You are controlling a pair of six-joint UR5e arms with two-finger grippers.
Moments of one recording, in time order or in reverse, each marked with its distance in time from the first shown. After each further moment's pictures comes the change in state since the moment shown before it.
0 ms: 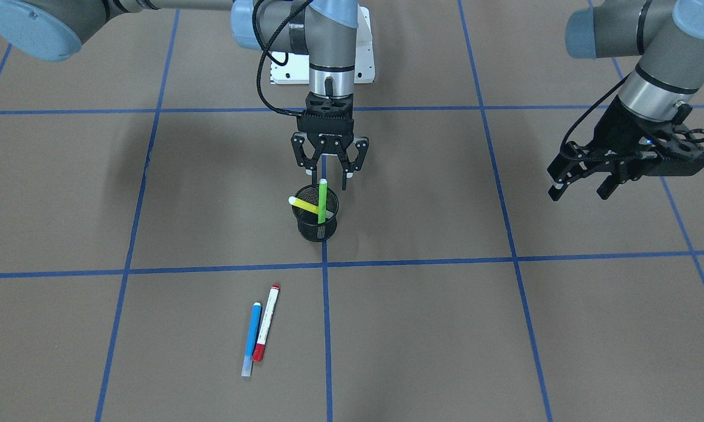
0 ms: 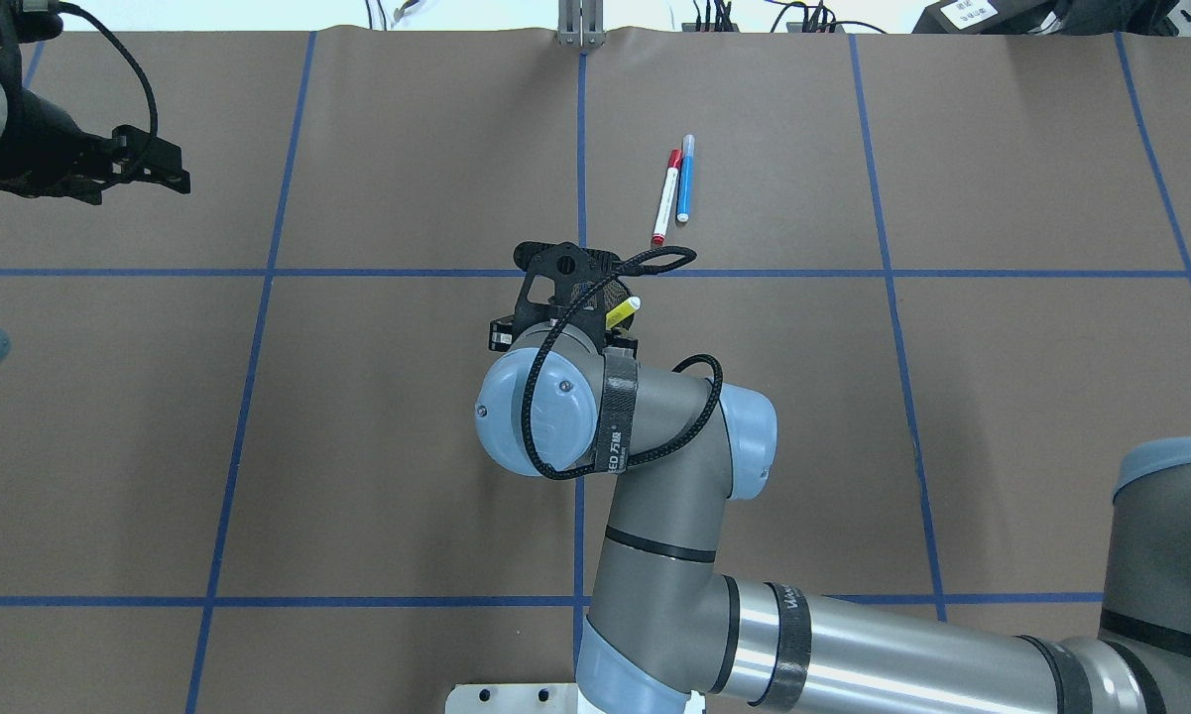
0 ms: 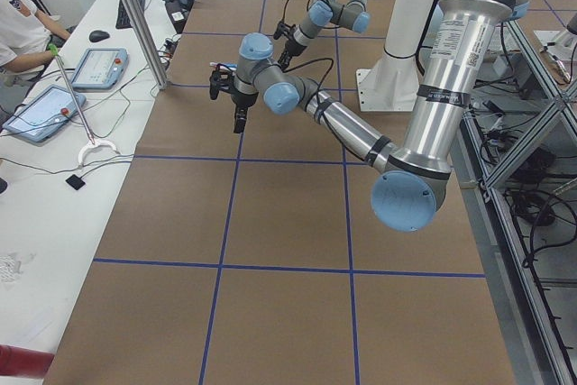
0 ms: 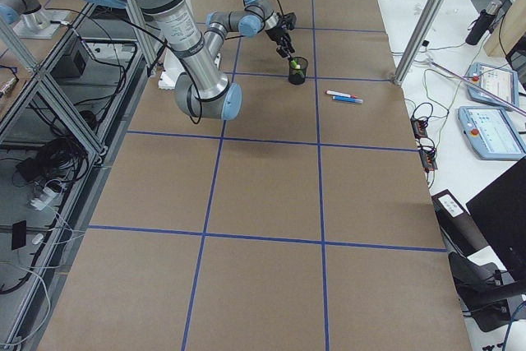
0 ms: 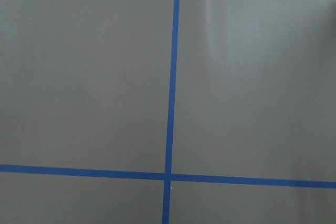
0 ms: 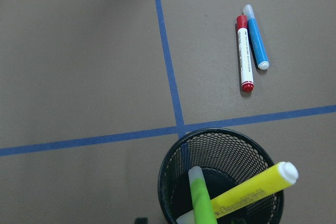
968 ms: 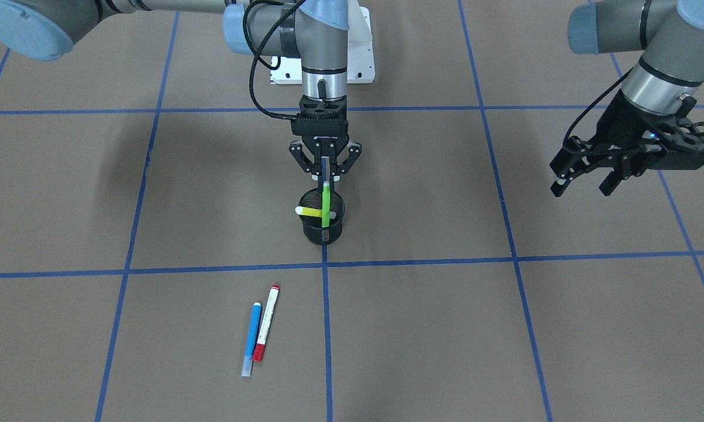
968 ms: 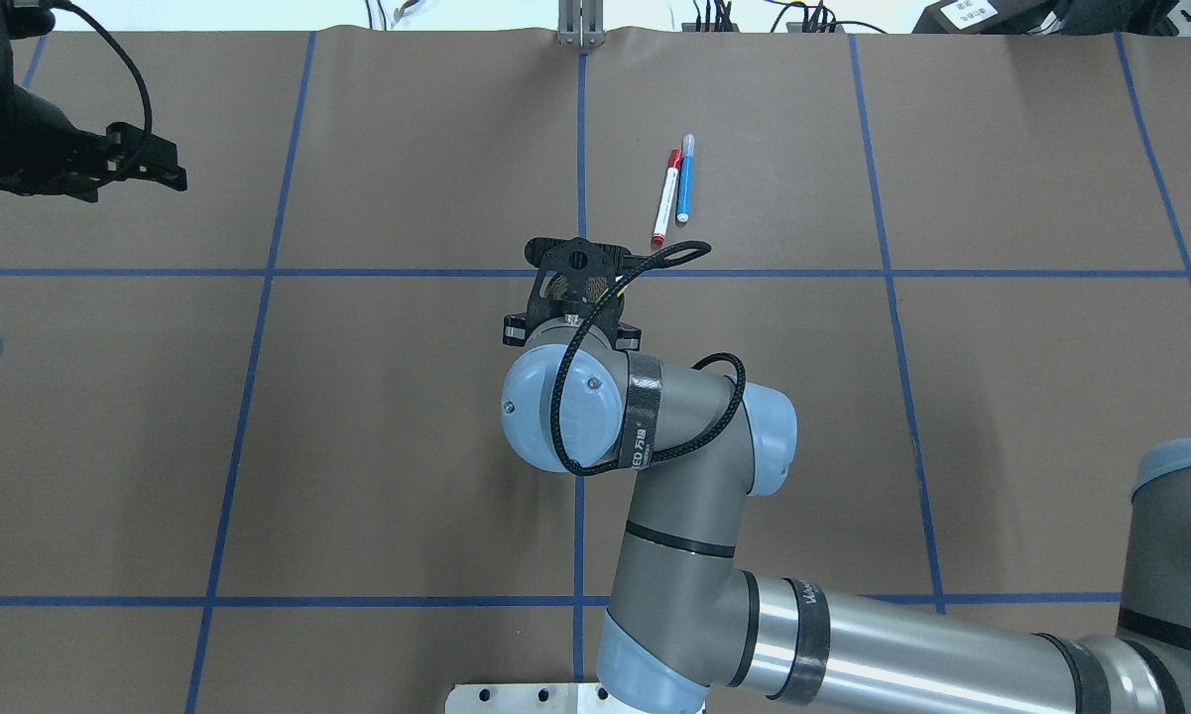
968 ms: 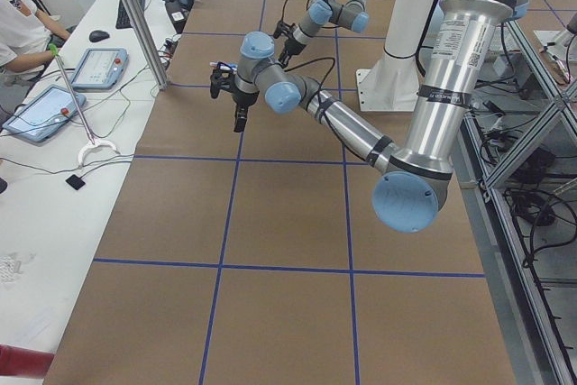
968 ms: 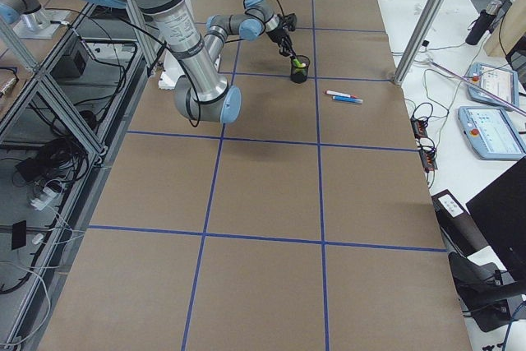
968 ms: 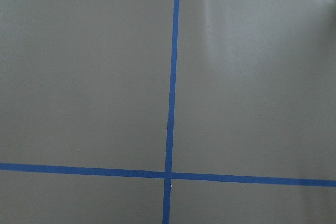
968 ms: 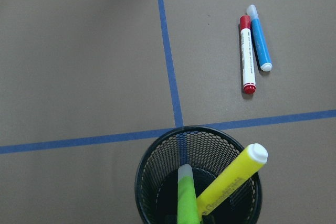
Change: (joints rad) left arm -0.004 0.001 -0.011 0.000 0.001 -0.004; right arm 0.016 -0.030 0.032 0.056 0.001 -0.039
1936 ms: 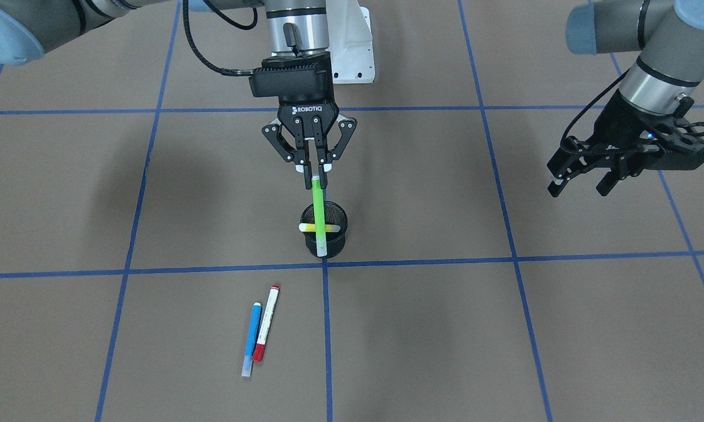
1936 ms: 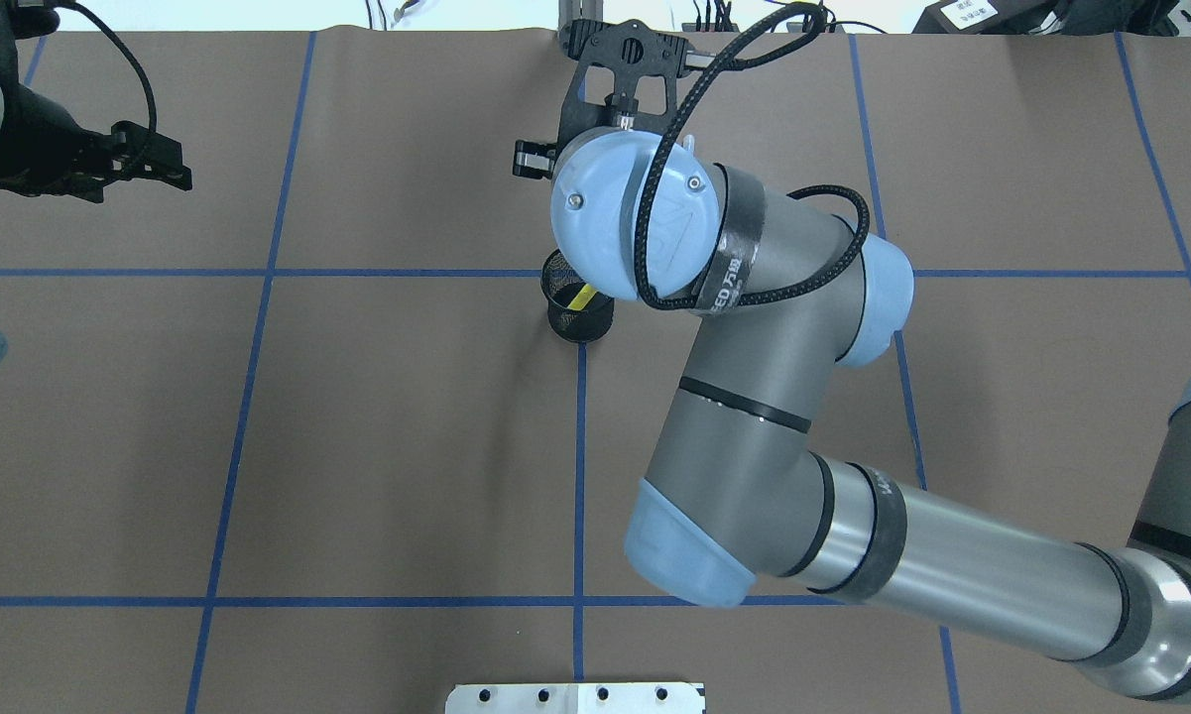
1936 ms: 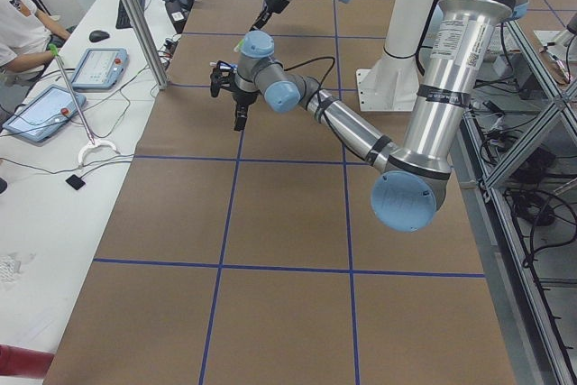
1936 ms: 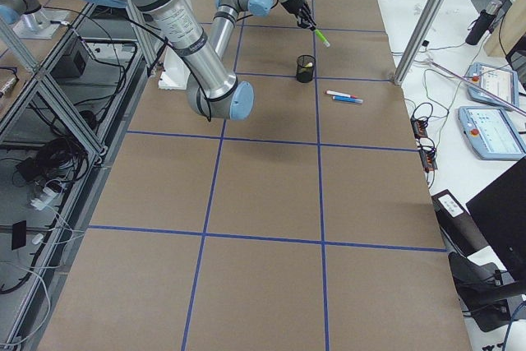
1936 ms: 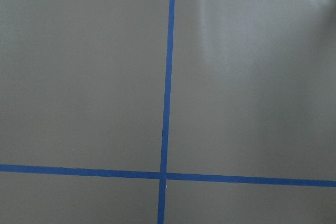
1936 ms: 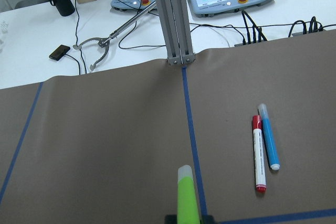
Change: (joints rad) left arm 0.004 -0.003 0.001 -0.006 -0.002 -0.022; right arm 0.188 0.054 0.118 -0.034 0.044 -0.097
